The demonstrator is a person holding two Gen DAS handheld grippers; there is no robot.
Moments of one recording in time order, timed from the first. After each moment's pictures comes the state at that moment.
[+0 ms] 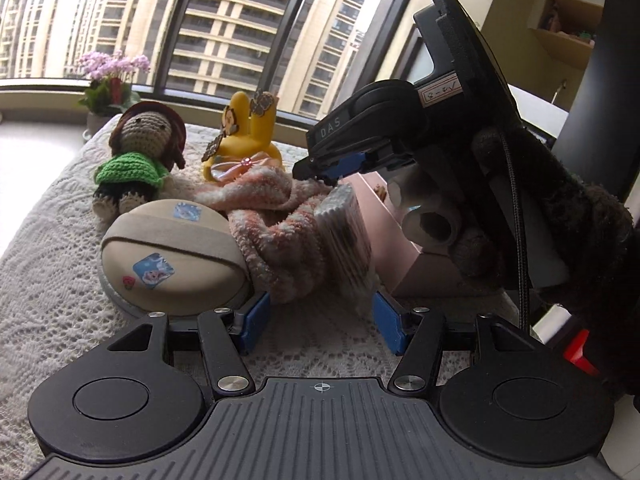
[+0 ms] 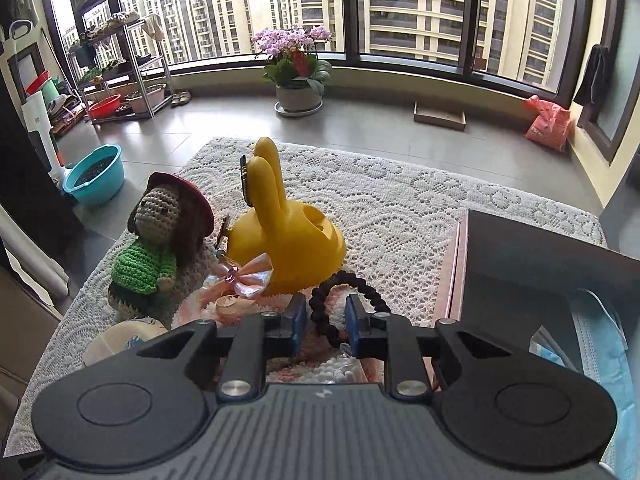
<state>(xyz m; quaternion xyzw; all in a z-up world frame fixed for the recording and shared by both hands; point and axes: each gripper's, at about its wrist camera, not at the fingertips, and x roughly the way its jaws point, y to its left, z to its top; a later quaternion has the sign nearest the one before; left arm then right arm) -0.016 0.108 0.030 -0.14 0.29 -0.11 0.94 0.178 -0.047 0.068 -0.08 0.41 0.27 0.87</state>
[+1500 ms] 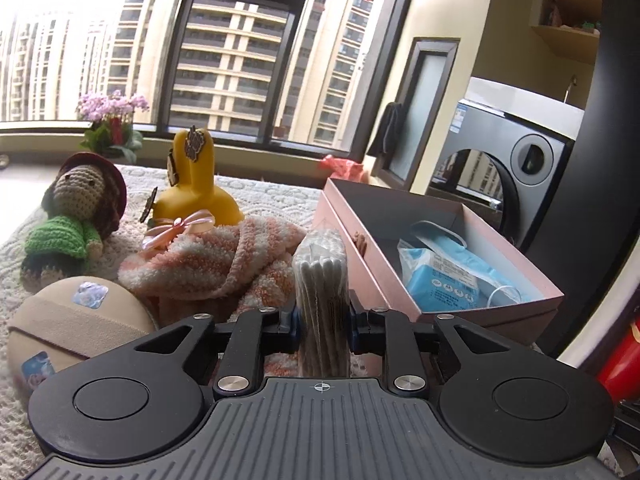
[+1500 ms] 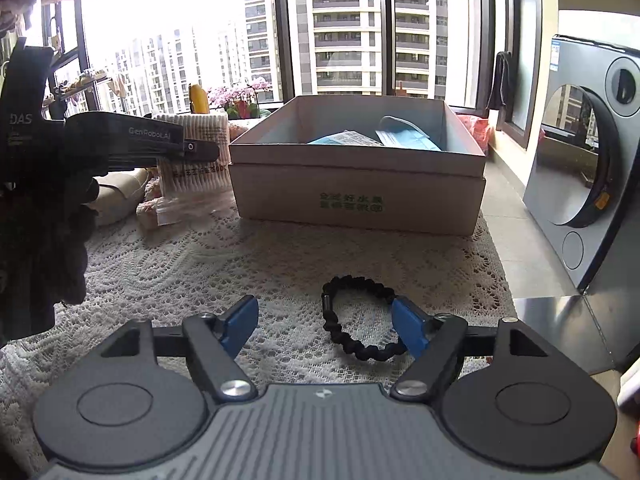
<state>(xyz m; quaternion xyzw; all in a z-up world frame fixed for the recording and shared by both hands) 0.058 0.054 0.024 -0.12 0.26 -0.07 0.96 -0.022 -0.242 0.009 -0.03 0.32 0.19 0.93</state>
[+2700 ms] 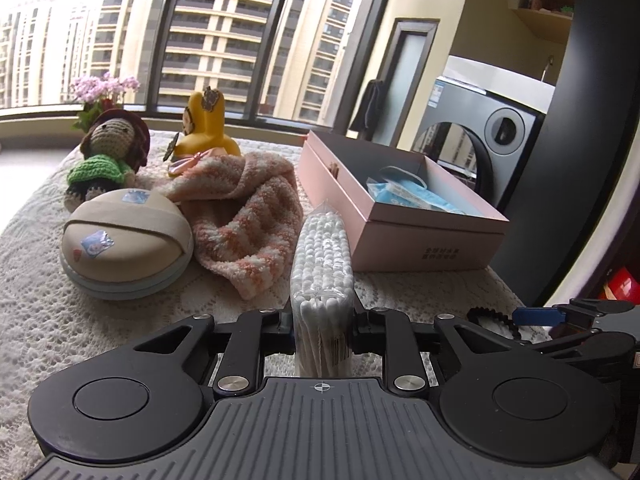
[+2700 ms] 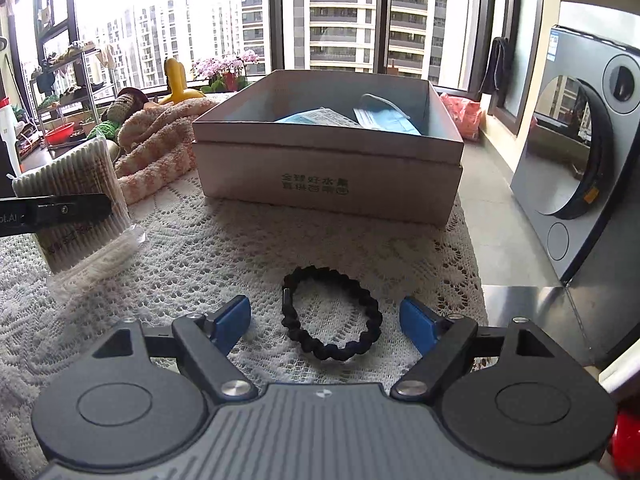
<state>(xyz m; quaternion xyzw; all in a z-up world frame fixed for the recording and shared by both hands) -0.040 0.054 0.020 -0.10 0.28 -0.10 0.95 0.001 -0.253 0.005 -0.05 0.34 0.17 0.92</state>
